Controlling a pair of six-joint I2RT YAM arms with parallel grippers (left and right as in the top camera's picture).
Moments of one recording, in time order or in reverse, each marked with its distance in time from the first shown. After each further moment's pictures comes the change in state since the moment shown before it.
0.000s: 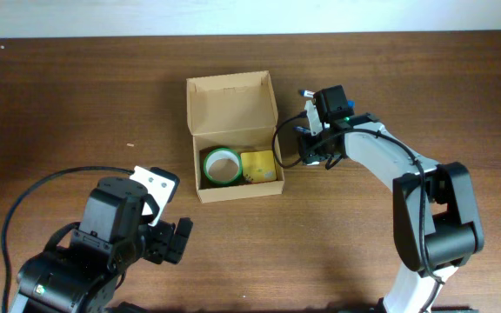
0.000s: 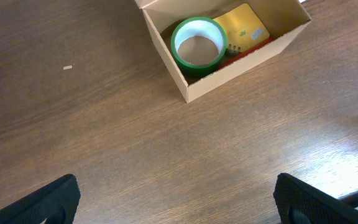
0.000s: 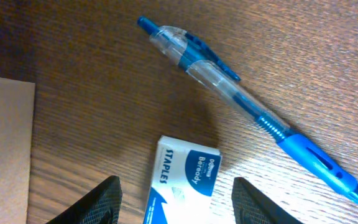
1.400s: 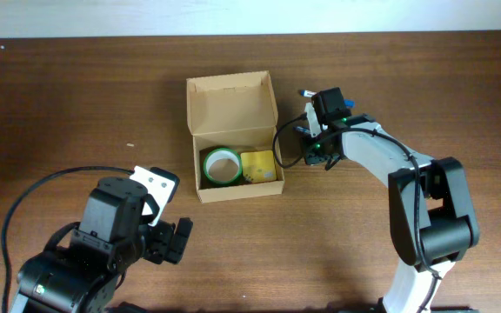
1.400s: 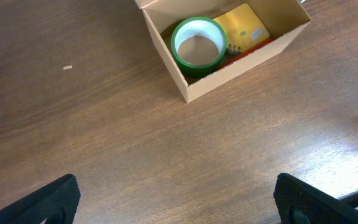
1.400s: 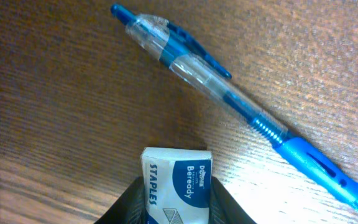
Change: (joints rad) left arm 0.000 0.000 0.000 0.000 0.000 0.000; right arm 0.001 0.036 0.001 0.000 0.031 0.006
